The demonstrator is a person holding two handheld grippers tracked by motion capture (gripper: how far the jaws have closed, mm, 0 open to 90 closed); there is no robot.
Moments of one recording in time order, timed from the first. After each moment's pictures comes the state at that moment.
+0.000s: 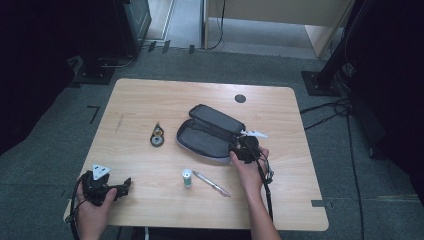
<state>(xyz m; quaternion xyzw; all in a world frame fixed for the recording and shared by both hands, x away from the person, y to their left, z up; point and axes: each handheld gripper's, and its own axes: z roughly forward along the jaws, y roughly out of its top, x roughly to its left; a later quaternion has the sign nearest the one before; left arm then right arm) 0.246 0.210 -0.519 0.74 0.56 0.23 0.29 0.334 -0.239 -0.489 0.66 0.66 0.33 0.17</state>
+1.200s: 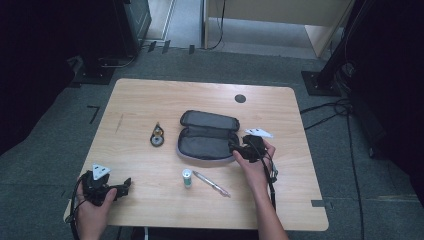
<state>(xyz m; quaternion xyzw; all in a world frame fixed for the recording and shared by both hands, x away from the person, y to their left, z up) 0.246 0.210 -0.519 0.74 0.56 0.23 0.29 0.333 -0.255 -0.481 0.59 0.68 0.38 0.20</state>
